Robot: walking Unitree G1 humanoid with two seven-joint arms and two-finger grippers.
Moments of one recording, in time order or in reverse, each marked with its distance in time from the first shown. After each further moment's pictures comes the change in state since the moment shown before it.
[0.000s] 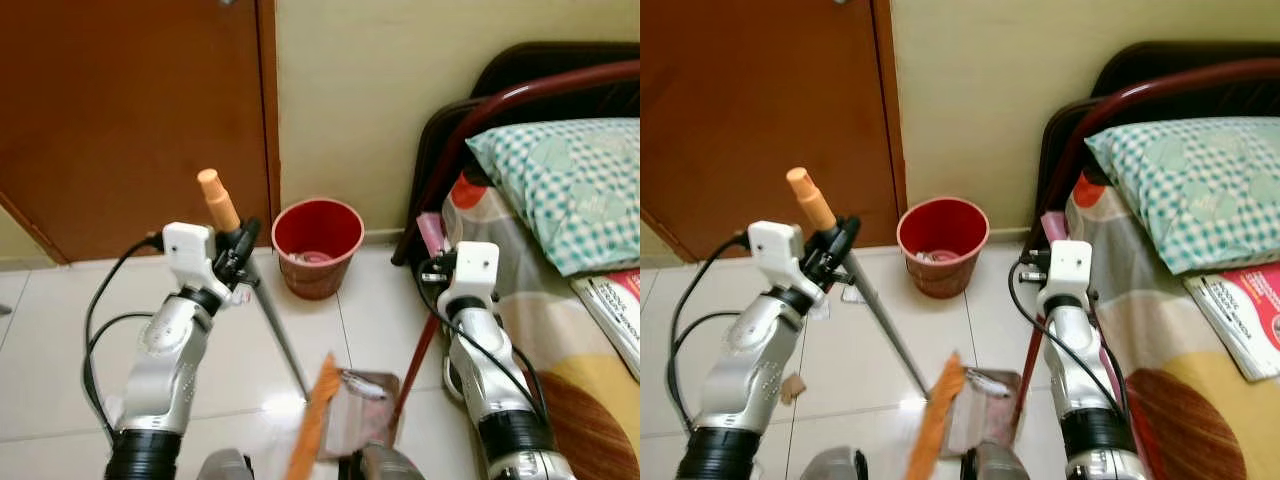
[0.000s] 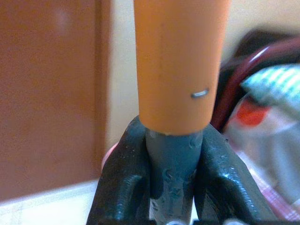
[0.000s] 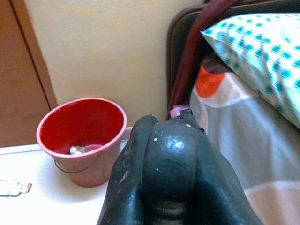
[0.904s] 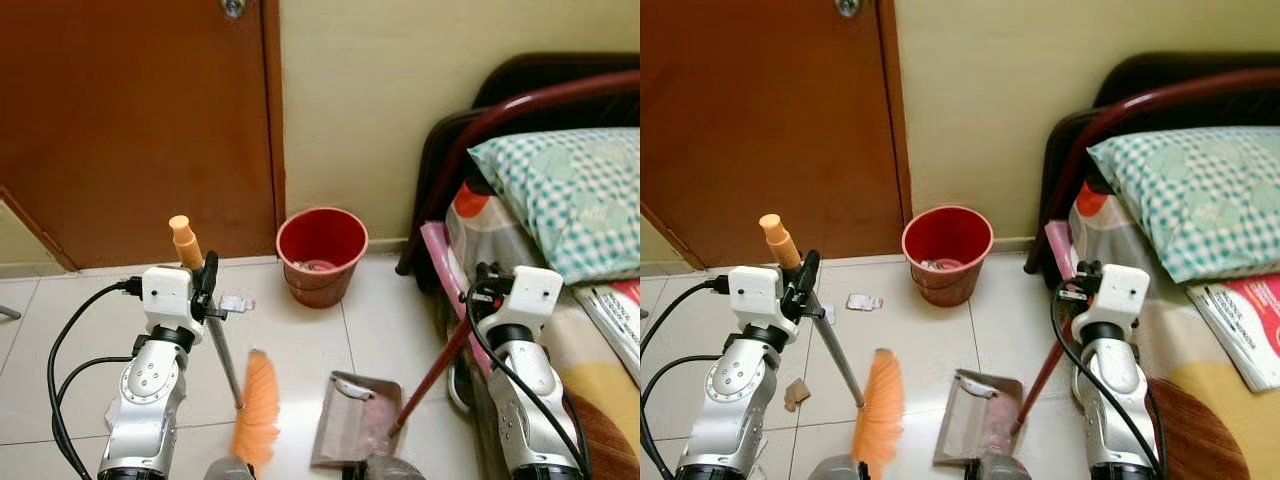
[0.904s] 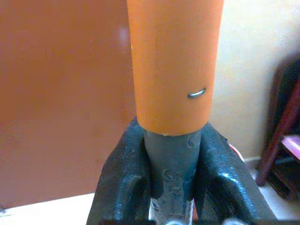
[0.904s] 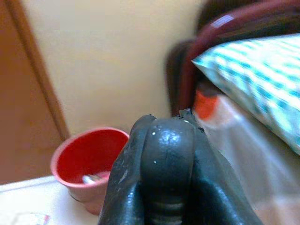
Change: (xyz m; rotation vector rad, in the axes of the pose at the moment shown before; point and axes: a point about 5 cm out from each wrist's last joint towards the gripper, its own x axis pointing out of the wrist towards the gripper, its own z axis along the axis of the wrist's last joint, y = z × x) left arm -0.017 0.009 -0.016 0.166 -0.041 0.170; right arm -0.026 -0.025 0.016 0.122 -0.098 -0.009
